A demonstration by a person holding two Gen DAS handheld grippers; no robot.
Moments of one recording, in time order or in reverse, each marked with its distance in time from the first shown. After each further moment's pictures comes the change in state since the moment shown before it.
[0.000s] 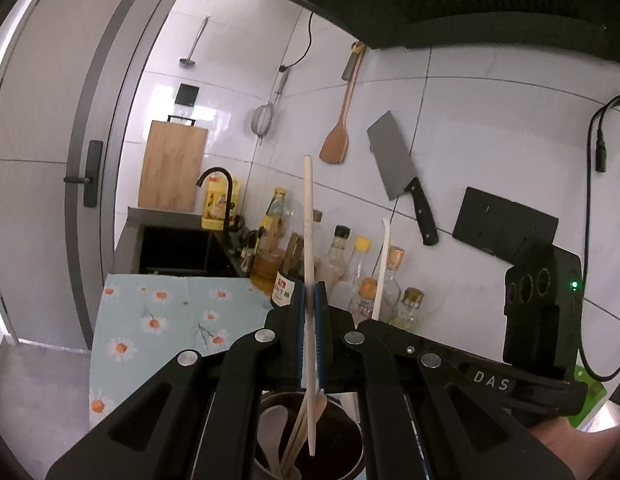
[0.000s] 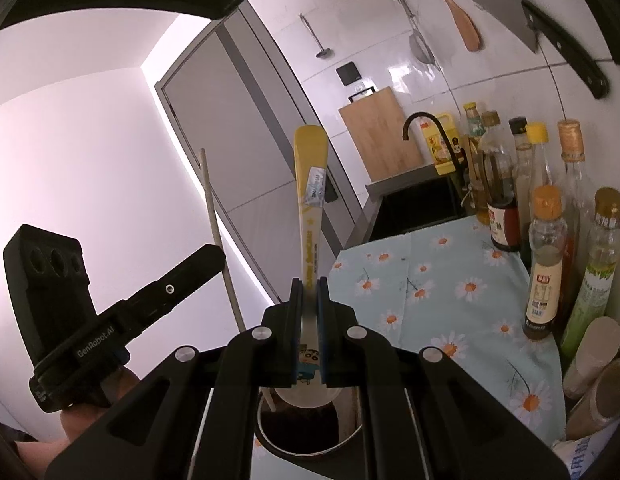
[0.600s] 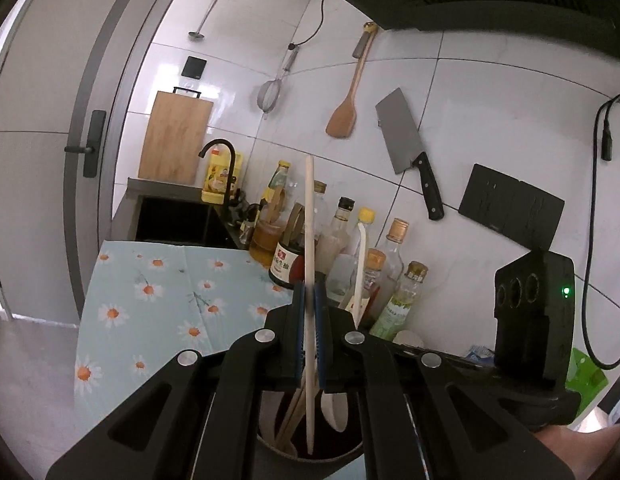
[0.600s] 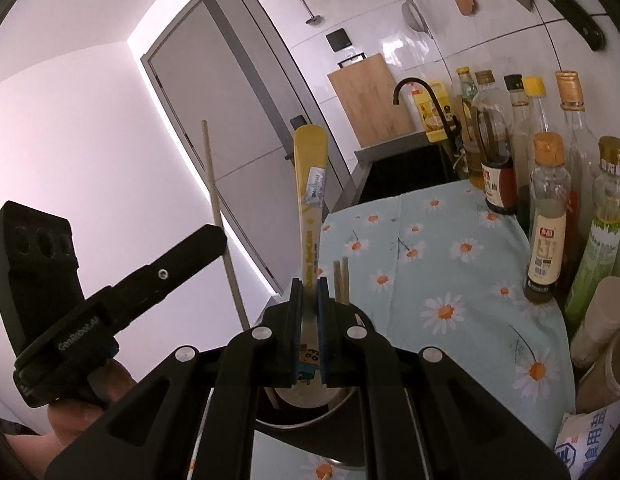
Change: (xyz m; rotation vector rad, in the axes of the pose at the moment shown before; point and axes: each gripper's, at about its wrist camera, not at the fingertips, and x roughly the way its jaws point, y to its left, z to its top) left arm 0.006 0.009 -0.031 -0.047 0.059 -0.012; right arm 0.022 -0.004 -0.035 0.000 0.106 -0.046
